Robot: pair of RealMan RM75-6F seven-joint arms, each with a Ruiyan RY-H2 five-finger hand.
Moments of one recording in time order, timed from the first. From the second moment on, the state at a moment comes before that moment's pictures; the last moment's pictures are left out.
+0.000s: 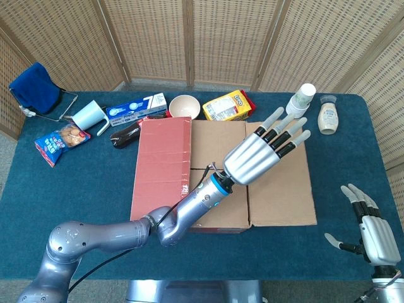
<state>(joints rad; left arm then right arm) -1.36 -1.93 -0.50 -1.12 1.45 1.13 0.62 0.03 -1.00 0.04 -1.89 -1.50 1.45 0.16</state>
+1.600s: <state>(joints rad) -0.51 -0.88 -0.05 -1.86 1.64 1.44 0.30 0.05 -1.04 0.03 -1.91 -1.48 1.44 0.00</state>
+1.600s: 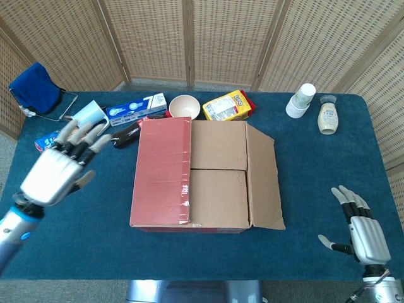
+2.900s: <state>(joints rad) 0.00 -0.96 0.08 -1.77 1.65 1.79 -0.07 0.30 -0.96 0.18 -2.01 -1.51 1.27 -0.31</state>
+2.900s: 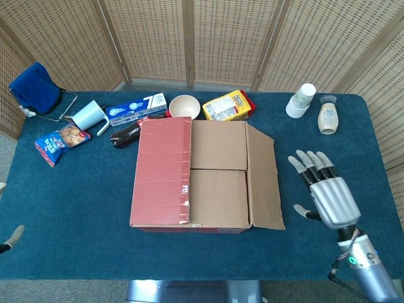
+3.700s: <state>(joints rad) 0.05 -0.97 0.06 -1.77 1.75 1.82 -0.05 0.60 -1.09 0.26 -1.94 -1.46 1.03 -0.42</state>
